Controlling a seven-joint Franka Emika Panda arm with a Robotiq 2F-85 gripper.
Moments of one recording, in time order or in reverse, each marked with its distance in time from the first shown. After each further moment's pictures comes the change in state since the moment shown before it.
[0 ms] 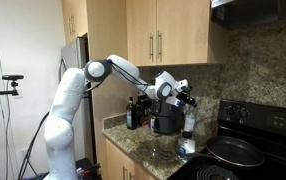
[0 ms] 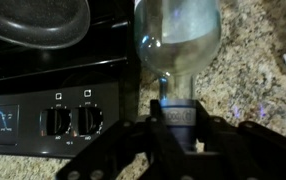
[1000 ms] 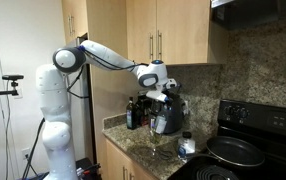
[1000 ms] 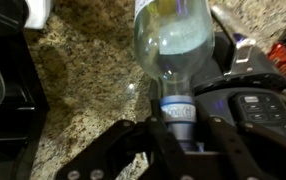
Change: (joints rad) arm -0.111 -0.389 0.146 -0.265 0.523 -0.613 -0.800
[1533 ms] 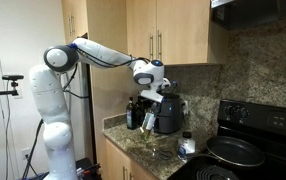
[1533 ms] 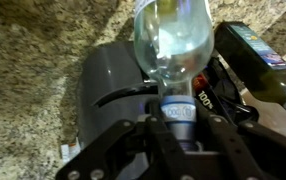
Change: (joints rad) arm 0.051 -0.086 -0.042 -0.053 0.232 -0.201 -0.334
